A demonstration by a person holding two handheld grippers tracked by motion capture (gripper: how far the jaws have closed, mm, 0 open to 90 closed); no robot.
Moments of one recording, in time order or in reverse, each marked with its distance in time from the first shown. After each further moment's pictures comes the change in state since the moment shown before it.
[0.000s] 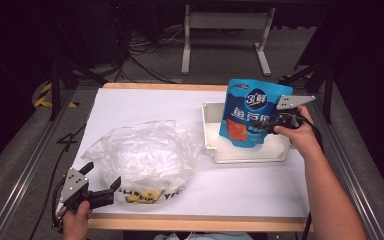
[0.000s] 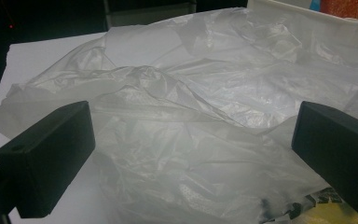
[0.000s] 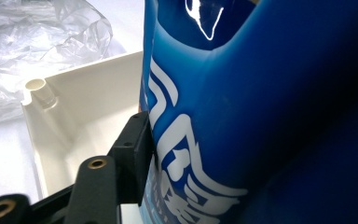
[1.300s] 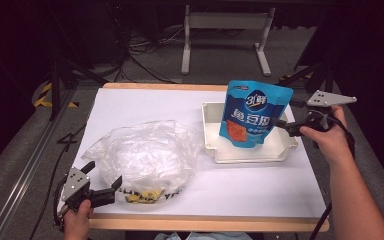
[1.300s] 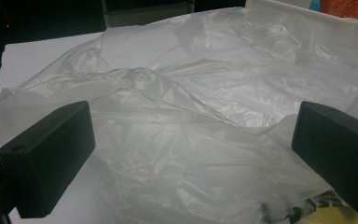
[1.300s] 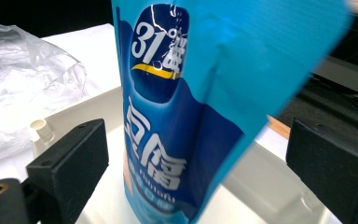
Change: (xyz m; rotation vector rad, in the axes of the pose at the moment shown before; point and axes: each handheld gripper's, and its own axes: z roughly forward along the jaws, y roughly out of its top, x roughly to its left) left arm 0.000 0.001 0.003 0.001 -0.008 0.000; right arm 0.020 0.020 -0.077 -0.075 -0.211 0.082
